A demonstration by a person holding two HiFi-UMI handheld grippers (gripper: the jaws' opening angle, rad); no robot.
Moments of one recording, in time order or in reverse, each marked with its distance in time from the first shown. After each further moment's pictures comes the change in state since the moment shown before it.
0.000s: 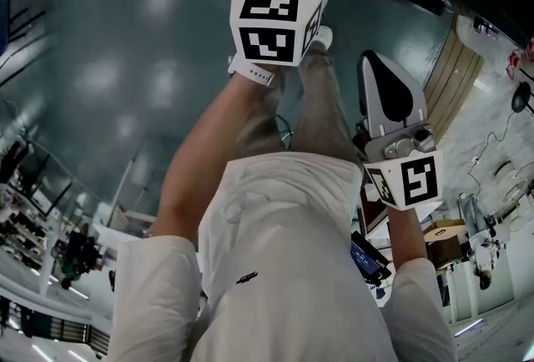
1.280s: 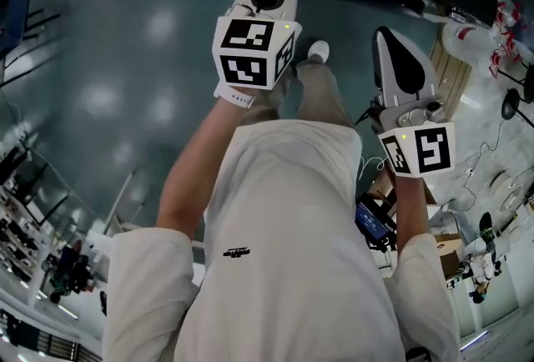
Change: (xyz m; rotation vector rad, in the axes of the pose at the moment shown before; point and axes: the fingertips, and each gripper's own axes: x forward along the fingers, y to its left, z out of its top) left arm -0.126 -0.008 0.034 0.035 -0.035 -0.031; right arm -0.029 0.034 0.080 -0.156 -0.080 -0.031
